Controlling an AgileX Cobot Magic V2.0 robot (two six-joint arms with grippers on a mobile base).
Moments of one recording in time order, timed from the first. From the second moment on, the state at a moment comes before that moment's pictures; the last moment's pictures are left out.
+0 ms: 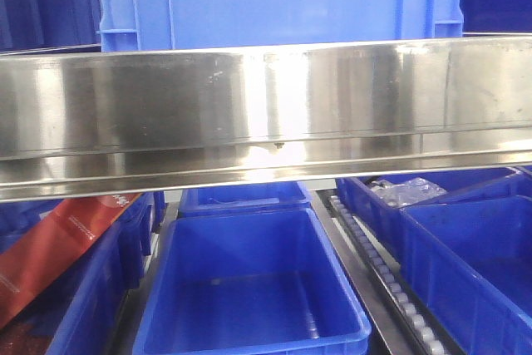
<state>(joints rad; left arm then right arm) -0.39 0.37 -0.81 0.20 0.59 -0.19 0.17 0.41 -0.71 -0.07 0.51 0.09</state>
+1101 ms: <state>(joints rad) -0.39 0.15 -0.69 0.21 0.60 -0.17 0.17 0.20 -0.57 -0.07 0.51 0.09</state>
